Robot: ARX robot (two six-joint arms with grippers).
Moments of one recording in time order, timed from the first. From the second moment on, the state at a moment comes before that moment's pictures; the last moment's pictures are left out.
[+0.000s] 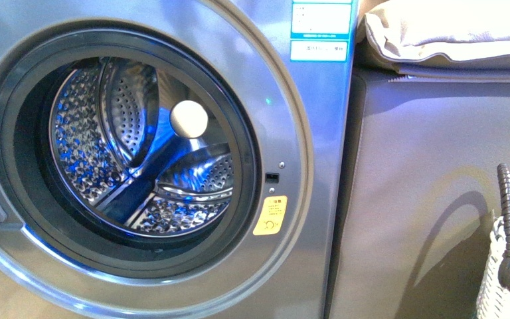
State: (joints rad) left arm -0.51 1.52 2.08 -0.18 0.23 0.13; right arm -0.60 1.27 0.63 0.17 -0.68 0.31
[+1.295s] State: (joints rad) left arm -0.43 1.23 1.85 -0.28 -0.28 0.04; right arm 0.00 0.23 0.18 0.05 0.00 0.00
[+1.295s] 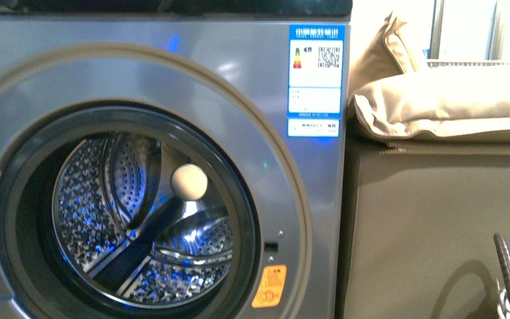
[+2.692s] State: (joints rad) left arm 0.00 0.12 0.16 -0.04 0.00 0.00; right arm 0.00 0.00 0.01 0.00 0.00 0.00
